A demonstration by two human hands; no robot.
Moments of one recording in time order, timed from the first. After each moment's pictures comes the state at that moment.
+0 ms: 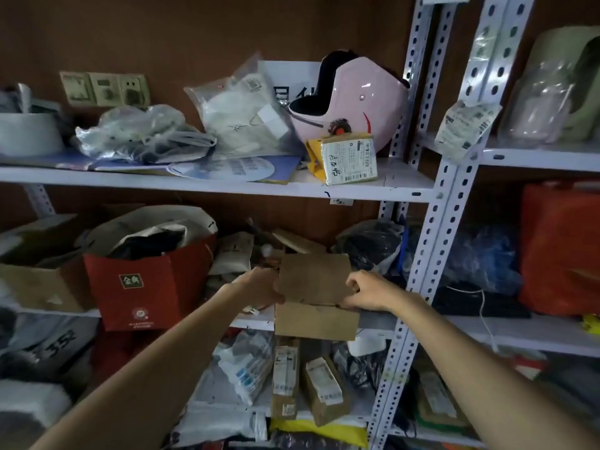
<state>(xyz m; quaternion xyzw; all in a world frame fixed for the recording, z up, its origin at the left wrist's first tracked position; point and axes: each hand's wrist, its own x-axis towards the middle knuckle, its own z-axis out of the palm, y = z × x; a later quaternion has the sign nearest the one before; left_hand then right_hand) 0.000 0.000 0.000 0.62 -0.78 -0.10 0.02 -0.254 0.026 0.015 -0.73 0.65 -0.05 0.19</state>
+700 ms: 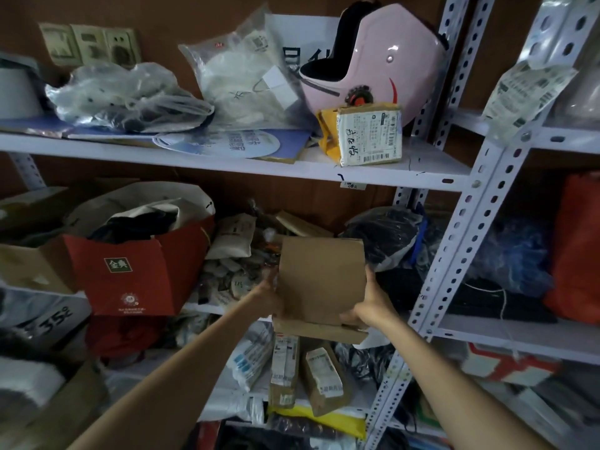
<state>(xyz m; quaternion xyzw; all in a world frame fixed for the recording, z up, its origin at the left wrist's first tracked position) -0.015 -0.020 -0.062 0.65 -0.57 -0.45 0.23 -0.242 -0.003 -0.052 -0.55 0.70 -0.25 0.38</state>
